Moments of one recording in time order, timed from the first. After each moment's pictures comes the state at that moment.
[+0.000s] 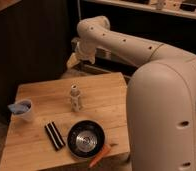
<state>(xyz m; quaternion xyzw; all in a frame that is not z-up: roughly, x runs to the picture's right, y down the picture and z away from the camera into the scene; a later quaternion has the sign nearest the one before) -0.073 -0.150 0.772 -0.23 -0.02 0.59 0.77</state>
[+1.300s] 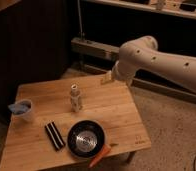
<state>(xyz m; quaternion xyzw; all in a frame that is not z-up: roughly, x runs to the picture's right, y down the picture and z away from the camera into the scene) 0.081 -0.023 0.694 -0.19 0.06 0.69 0.70</state>
